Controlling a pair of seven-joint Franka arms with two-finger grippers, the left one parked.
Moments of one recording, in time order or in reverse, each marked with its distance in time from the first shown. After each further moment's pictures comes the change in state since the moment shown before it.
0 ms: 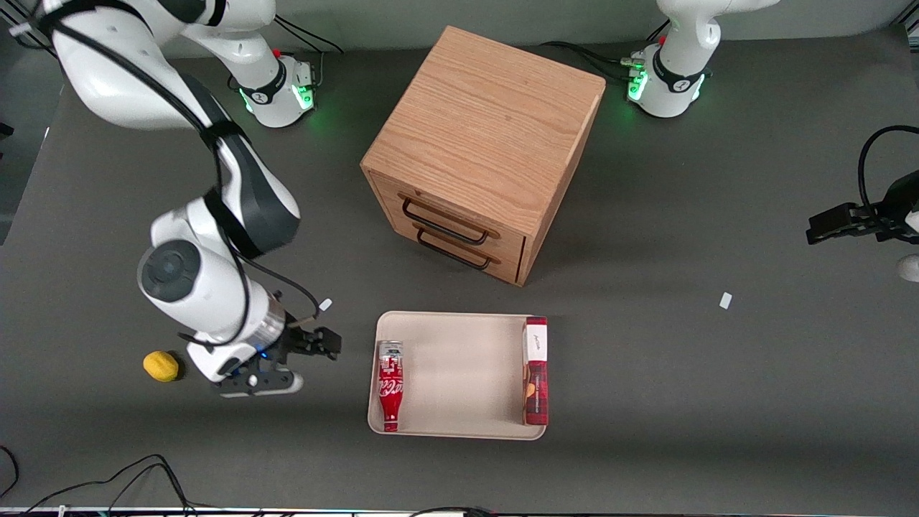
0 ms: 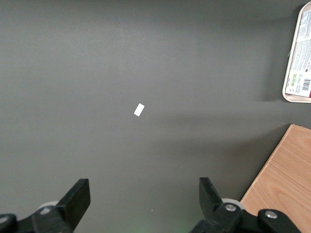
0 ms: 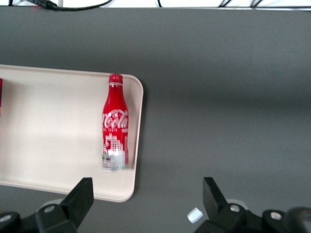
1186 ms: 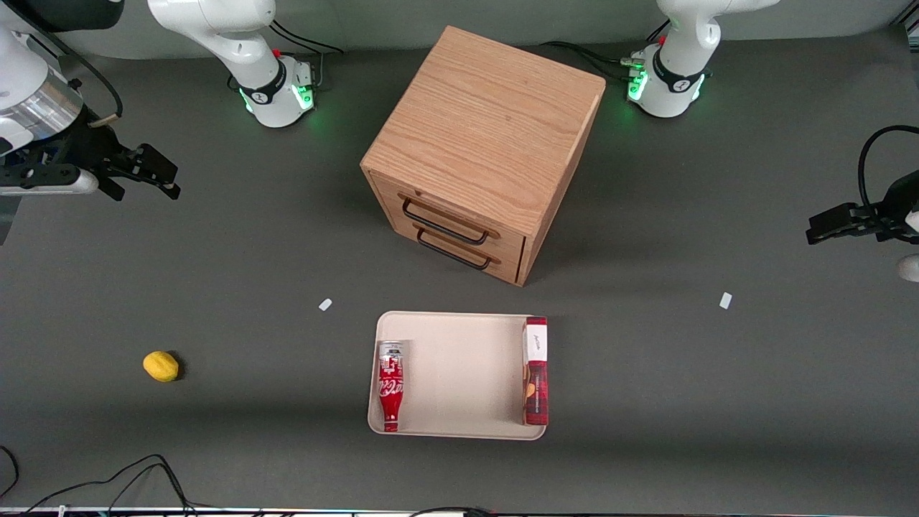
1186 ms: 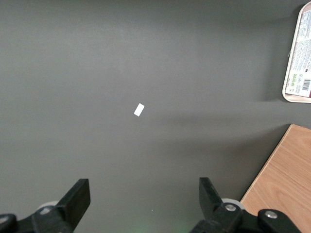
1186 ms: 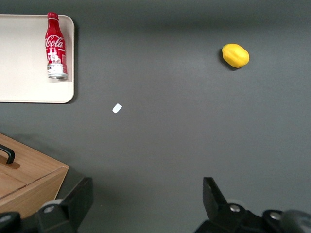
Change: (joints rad) arm -0.011 -0.836 -0.328 -0.607 0.230 -0.229 -0.273
